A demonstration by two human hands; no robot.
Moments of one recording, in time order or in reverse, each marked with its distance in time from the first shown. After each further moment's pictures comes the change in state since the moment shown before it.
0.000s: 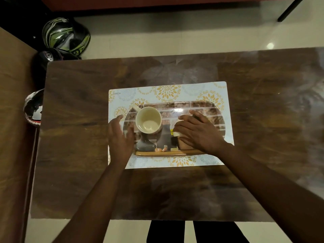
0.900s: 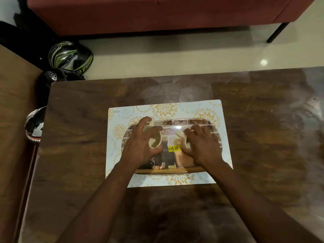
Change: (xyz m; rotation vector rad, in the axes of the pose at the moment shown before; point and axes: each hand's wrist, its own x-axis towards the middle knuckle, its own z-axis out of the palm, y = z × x) left_hand 0.029 0.066 0.015 0.175 -0.332 0.440; right_hand 0.012 -0.008 -0.027 0.120 -0.211 0.695
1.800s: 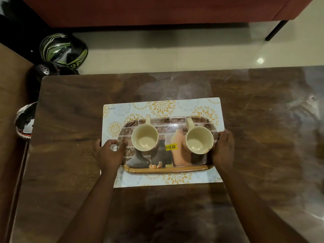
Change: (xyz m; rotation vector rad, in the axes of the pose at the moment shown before) left_hand -0.039 -0.083 0.026 -0.241 0.259 -0.821; right_hand -0.014 0.053 0.051 0.440 0.256 0.599
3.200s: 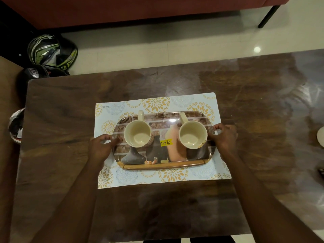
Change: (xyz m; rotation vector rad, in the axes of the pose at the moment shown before) left_hand 0.028 0.006 -0.002 -0.244 -0.259 -0.073; right_hand 0.042 0.040 -0.016 0.207 -0.193 0.235
